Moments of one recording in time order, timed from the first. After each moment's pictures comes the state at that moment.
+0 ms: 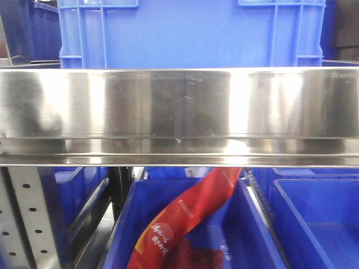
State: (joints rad) left arm -0.09 0.02 -0.02 -0.05 0.08 0.05; right arm 0.54 0.40 -0.49 -0.06 0.35 0.07
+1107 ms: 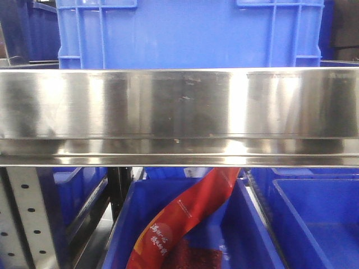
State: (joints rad) left arm -0.05 0.01 0.00 -0.05 0.06 0.05; right arm 0.52 0.39 -0.49 -0.05 0.33 0.07
